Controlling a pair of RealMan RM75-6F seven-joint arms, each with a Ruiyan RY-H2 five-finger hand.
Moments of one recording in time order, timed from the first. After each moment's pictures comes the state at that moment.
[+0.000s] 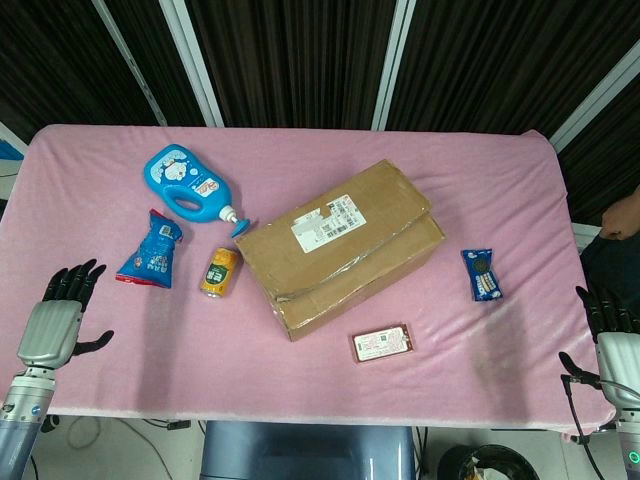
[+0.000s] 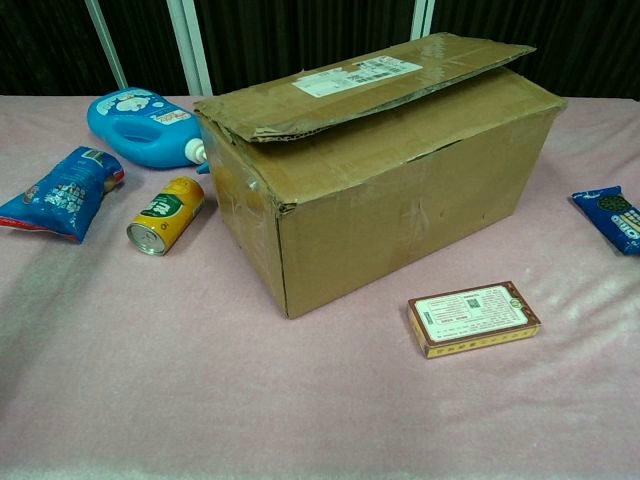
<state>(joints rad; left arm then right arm) -0.22 -1.20 -0.06 -1.66 1.39 1.34 0.15 0.04 -1.09 0.08 -1.58 -1.47 1.51 -0.06</state>
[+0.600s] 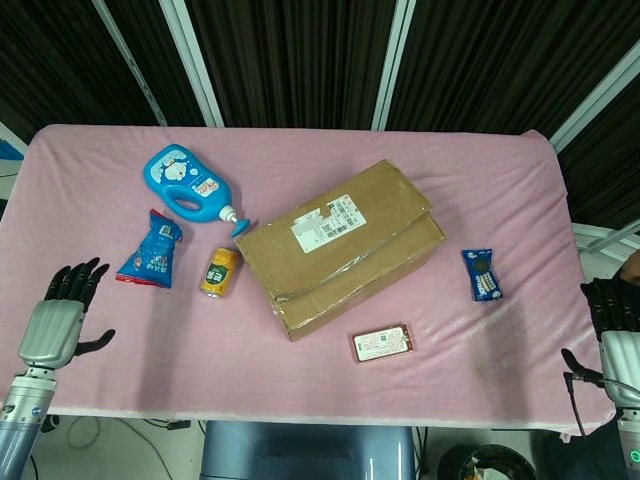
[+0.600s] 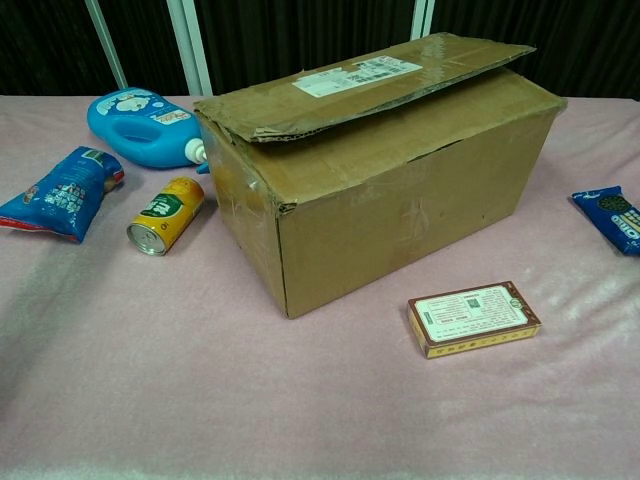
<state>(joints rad) -0.22 -1.20 -0.05 -1.65 1.44 1.36 0.15 0.04 -1.10 0.09 -1.57 -1.46 1.52 -0.05</state>
